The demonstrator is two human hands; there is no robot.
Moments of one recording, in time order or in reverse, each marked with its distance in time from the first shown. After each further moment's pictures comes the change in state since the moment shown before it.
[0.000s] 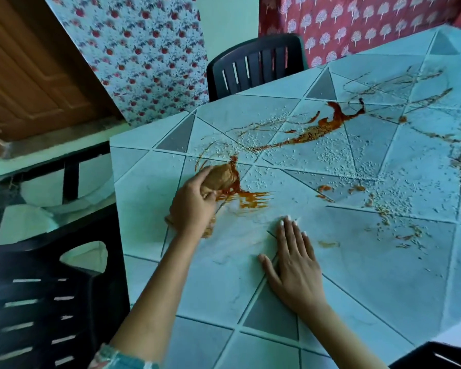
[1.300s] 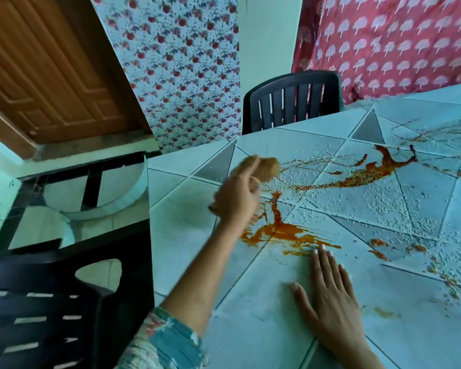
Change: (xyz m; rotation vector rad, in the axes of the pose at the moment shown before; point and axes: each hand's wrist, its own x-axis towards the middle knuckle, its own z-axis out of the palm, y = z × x) left_hand 0.101 0.004 0.016 -0.054 0.118 0.215; right_hand 0.048 -0.014 0.007 -0.036 0.033 -0.033
